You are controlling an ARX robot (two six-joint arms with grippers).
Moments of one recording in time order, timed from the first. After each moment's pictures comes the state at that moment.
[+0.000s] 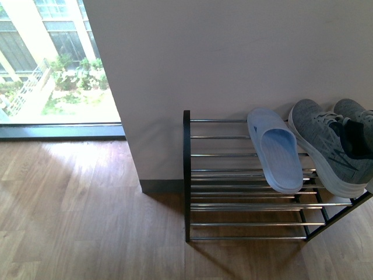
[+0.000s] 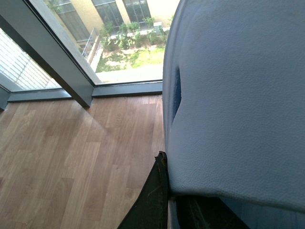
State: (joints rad) left arm -0.14 0.52 0.30 -0.22 -0.32 0.11; right arm 0.00 0.01 0.02 0.00 0.00 0.00
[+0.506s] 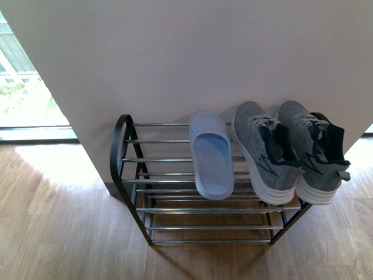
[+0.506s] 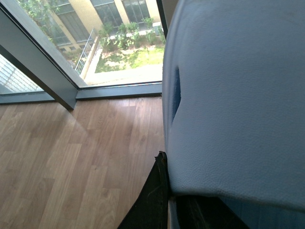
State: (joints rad) left arm -0.14 0.52 0.30 -0.22 -0.31 0.11; right arm 0.00 0.01 0.02 0.00 0.01 0.00
